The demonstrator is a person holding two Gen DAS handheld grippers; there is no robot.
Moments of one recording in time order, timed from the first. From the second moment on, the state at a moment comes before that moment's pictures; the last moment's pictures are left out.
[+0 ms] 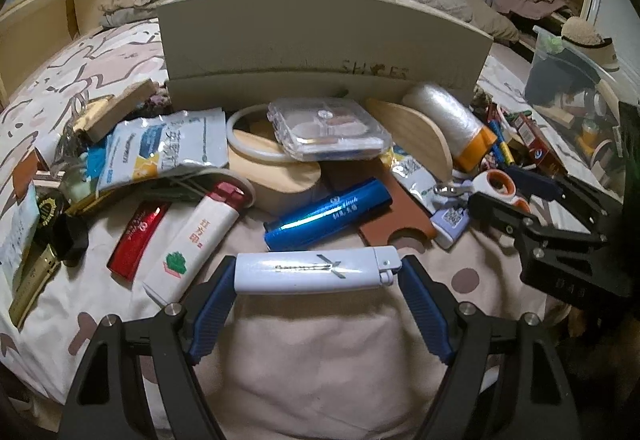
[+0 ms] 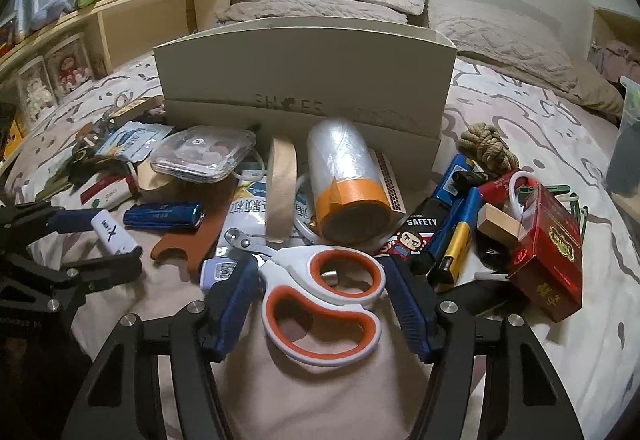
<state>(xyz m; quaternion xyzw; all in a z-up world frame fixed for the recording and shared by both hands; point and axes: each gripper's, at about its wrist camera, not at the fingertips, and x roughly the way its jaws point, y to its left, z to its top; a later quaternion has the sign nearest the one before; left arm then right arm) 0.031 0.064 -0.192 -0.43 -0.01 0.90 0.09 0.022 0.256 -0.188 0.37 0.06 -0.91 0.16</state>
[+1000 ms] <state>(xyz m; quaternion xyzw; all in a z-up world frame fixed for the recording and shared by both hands) 0.043 0.046 -0.143 -0.36 -0.02 0.93 0.08 0.056 0.262 -0.137 0.32 0.01 -0.94 0.15</state>
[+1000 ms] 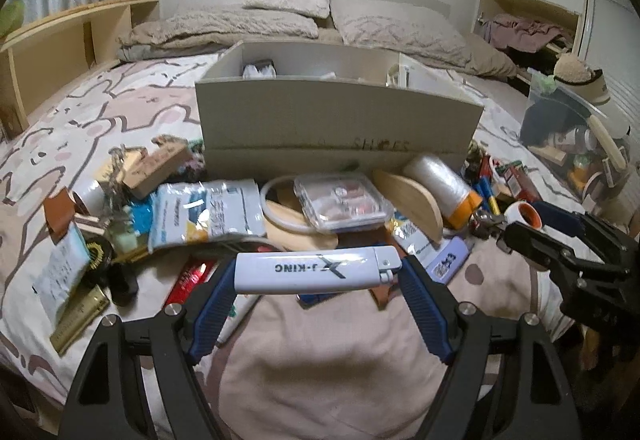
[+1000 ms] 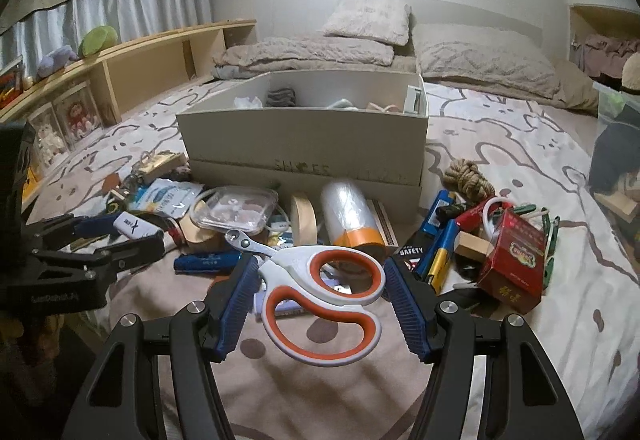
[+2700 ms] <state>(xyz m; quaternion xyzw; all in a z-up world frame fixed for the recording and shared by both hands) -0.068 0.030 0.009 -0.23 -0.02 0.97 0.11 -0.037 0.269 0.011 0.21 -0.05 -0.96 0.19</state>
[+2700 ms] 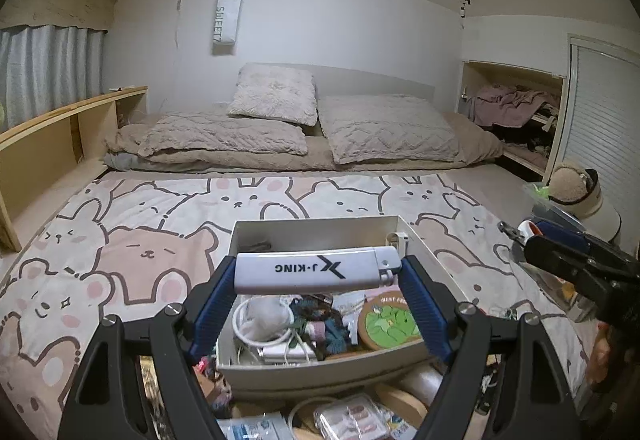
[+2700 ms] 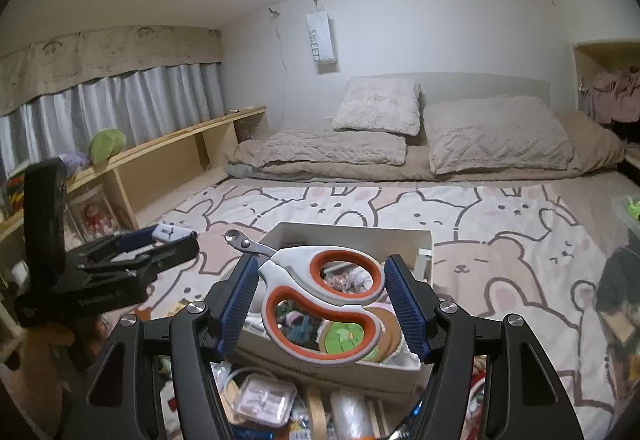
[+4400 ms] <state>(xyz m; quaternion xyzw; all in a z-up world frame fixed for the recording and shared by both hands) -0.126 0.001 -0.049 -0.31 -0.05 0.94 0.10 -0.219 0.251 -0.092 0.46 -0.08 -0.88 0.13</state>
